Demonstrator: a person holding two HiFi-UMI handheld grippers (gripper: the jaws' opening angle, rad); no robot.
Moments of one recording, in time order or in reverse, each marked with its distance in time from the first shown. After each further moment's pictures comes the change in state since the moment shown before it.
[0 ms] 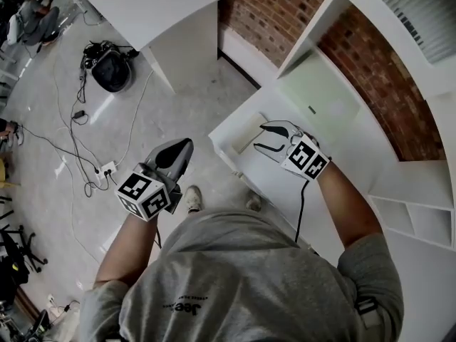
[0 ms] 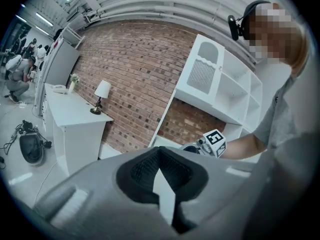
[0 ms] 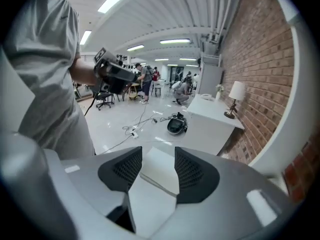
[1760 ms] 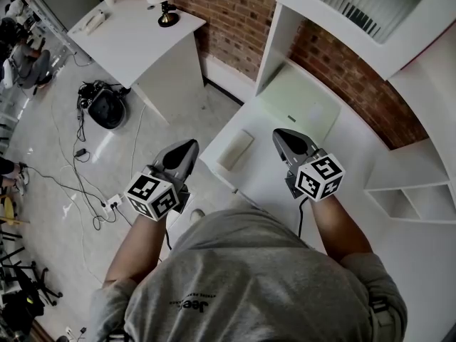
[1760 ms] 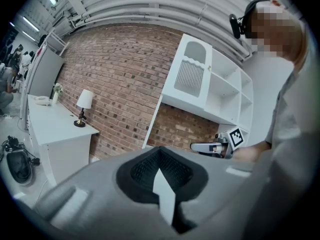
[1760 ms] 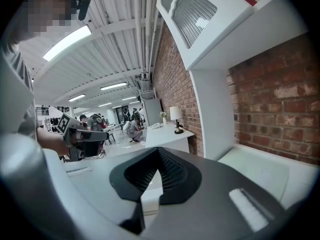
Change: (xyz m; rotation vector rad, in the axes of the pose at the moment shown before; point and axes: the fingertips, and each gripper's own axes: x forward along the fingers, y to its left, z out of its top) left arm 0.051 -0.047 0.051 0.115 -0.050 -0.092; right arm -0.150 -0.052 0.047 0.561 -0.464 -0.483
